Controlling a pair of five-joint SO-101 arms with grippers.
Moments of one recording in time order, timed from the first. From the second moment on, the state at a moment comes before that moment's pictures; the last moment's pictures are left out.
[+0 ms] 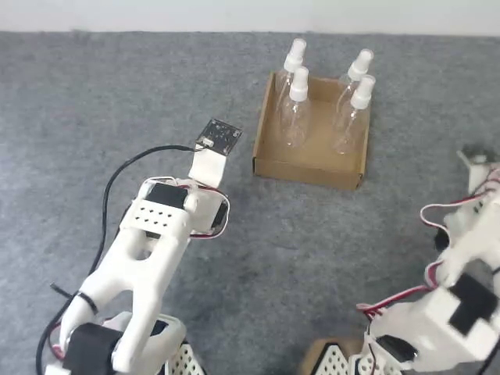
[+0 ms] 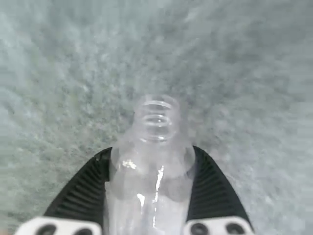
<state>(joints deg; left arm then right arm) 9.1 -21.8 49.8 56.7 -4.5 37.3 2.3 18.0 73.2 44.4</state>
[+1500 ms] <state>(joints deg) 1.0 -60.4 29.5 47.6 30.5 -45.8 -67.1 75.4 26.3 10.2</state>
